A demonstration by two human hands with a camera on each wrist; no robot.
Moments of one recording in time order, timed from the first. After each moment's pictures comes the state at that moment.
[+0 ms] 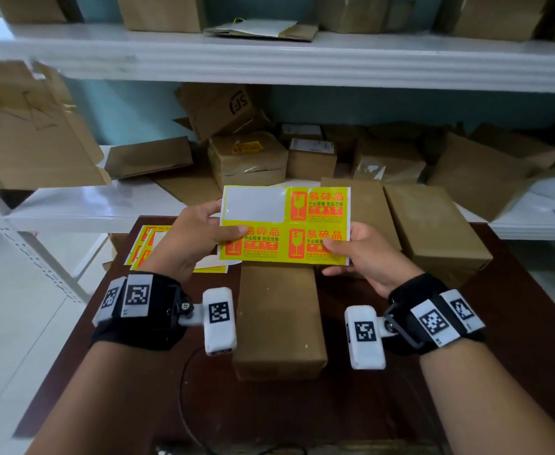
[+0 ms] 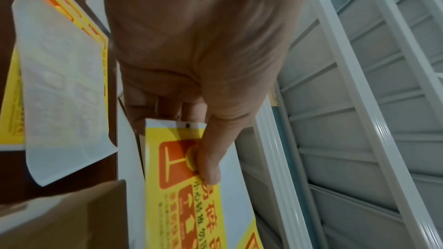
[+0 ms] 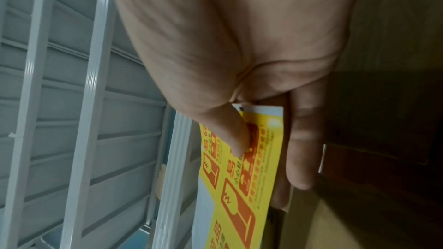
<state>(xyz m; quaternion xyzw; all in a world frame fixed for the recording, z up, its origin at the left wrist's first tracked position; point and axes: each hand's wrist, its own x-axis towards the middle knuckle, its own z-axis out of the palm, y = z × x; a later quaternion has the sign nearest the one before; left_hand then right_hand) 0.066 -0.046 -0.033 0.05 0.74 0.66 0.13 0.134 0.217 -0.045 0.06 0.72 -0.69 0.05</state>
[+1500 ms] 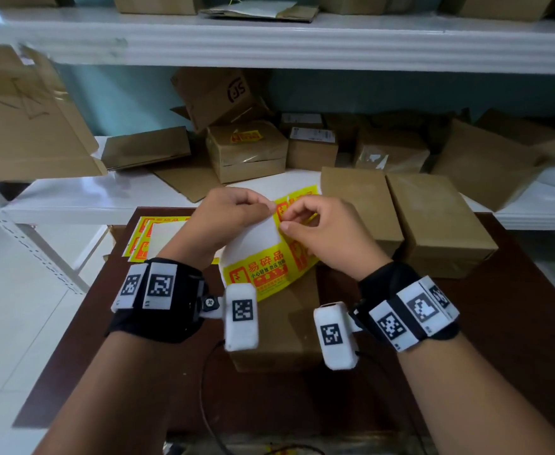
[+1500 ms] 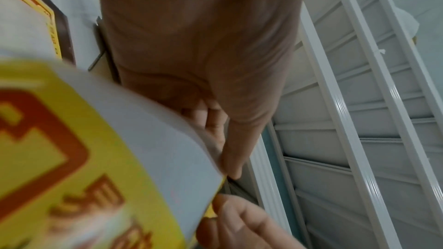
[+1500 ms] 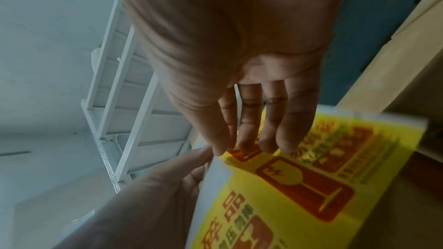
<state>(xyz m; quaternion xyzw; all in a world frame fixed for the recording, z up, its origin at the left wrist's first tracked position) 0.077 -0.008 -0.018 0.10 0.80 0.59 0.08 0.124 0.171 -0.031 -0.05 0.88 -0.45 -0.13</state>
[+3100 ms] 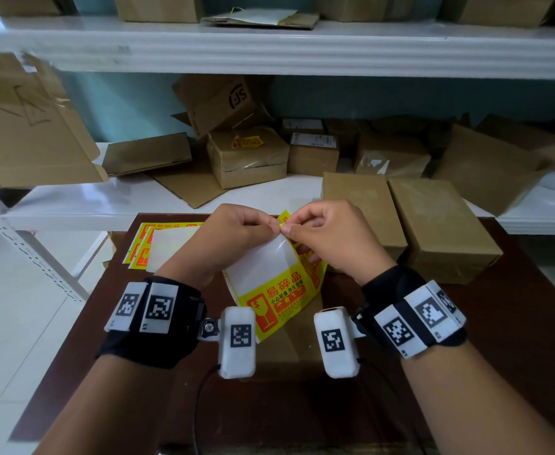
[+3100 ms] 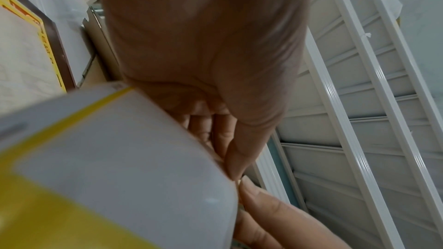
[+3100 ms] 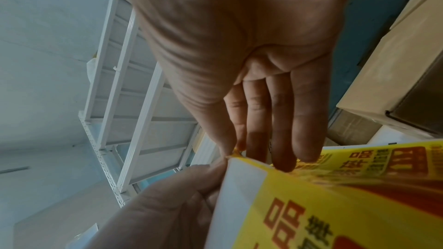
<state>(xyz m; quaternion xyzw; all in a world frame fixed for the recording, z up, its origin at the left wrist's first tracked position) 0.094 -0.011 -0.017 0.12 0.82 0.55 0.11 0.129 0.168 -0.020 0.01 0.85 -0.52 -0.06</state>
